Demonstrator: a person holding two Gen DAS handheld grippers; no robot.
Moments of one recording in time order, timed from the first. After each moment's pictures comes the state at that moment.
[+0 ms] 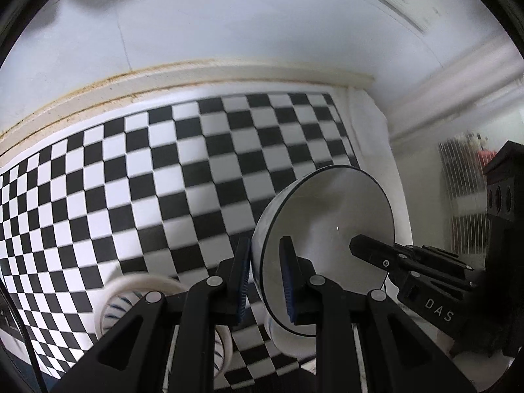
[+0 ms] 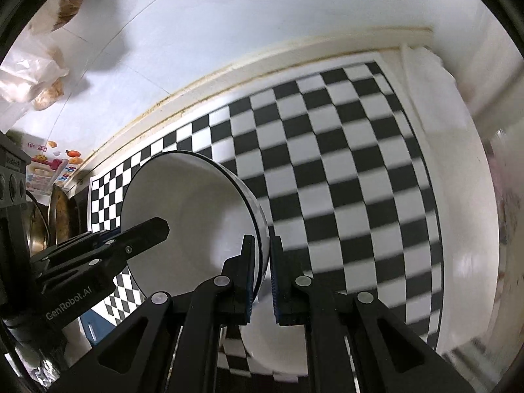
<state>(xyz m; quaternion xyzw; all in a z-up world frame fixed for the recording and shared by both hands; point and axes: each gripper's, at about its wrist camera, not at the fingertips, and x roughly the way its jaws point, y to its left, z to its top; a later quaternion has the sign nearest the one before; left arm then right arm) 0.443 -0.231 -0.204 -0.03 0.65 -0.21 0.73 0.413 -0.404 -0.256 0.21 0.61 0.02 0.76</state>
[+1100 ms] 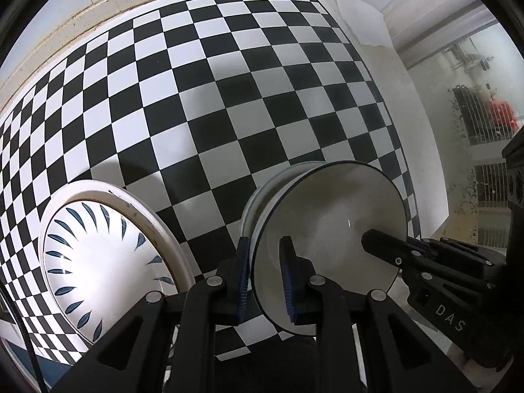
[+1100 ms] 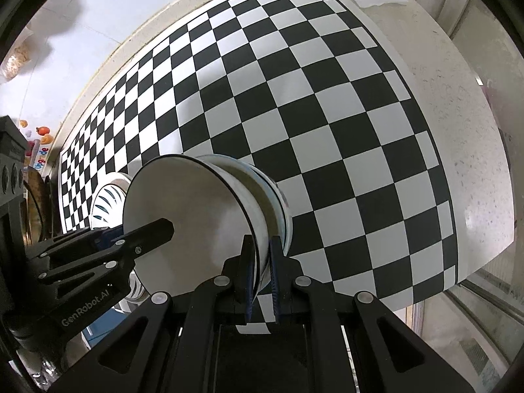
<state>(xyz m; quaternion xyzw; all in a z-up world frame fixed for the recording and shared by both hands) 0.347 -0.272 -0.287 0.04 0.70 -0.20 0.68 0.297 -0.416 -0.342 0.24 0.66 -0.02 0.71</state>
